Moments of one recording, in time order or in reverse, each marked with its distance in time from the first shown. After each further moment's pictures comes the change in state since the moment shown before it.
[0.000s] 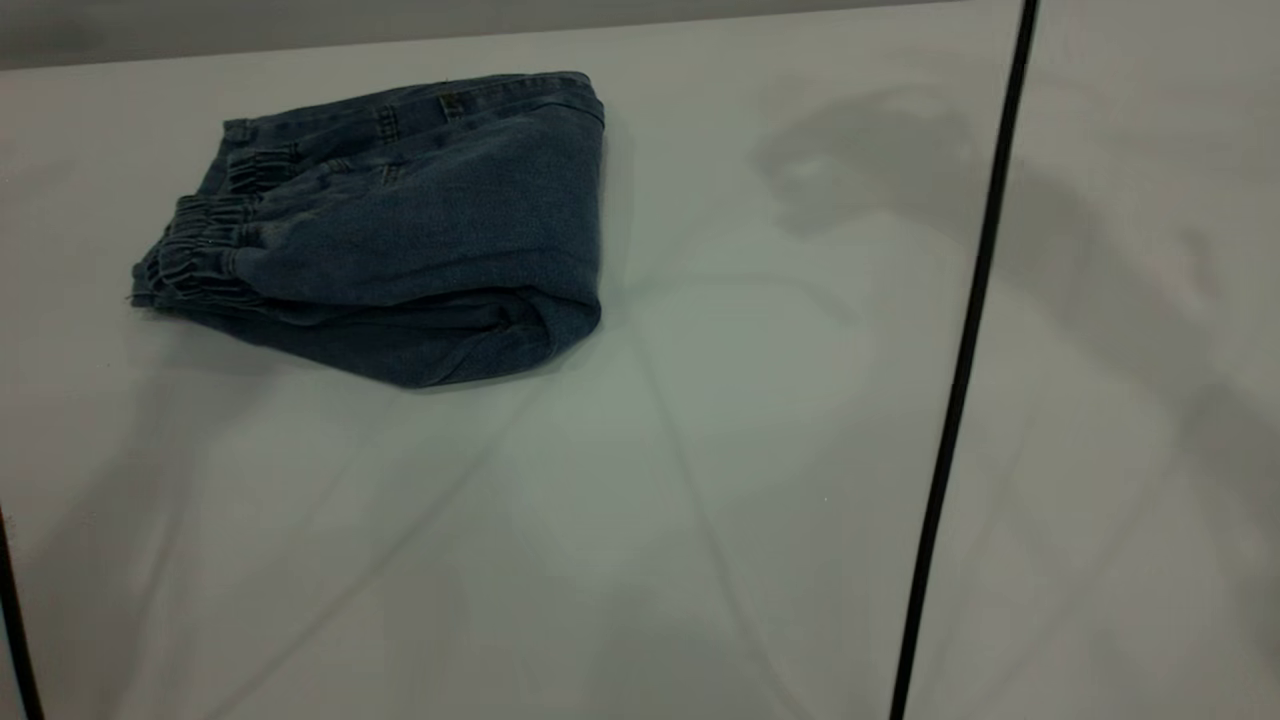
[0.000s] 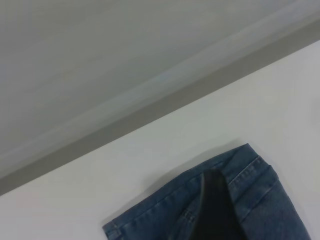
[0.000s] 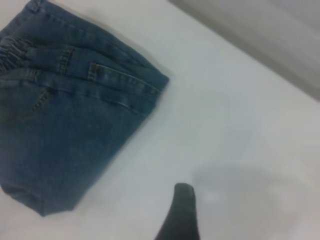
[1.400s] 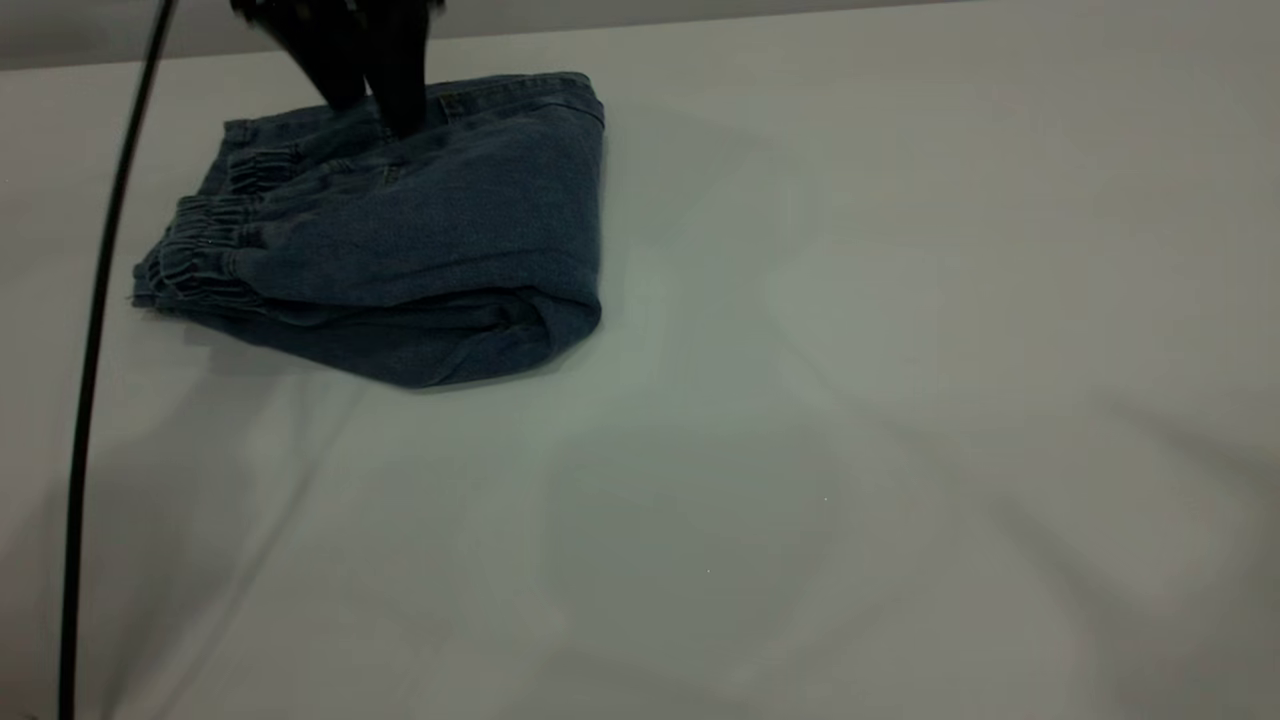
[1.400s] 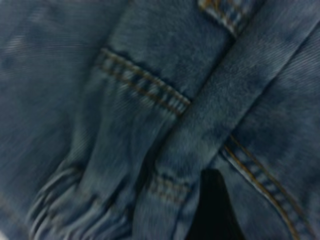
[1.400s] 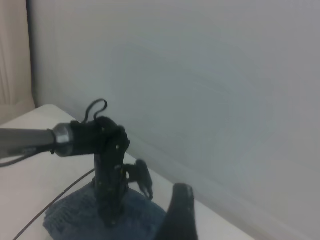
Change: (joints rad) left arm -0.001 0.364 0.362 -0.019 -0.006 0.189; right arm 0.105 -0.914 0.429 0.005 -0.186 0.047
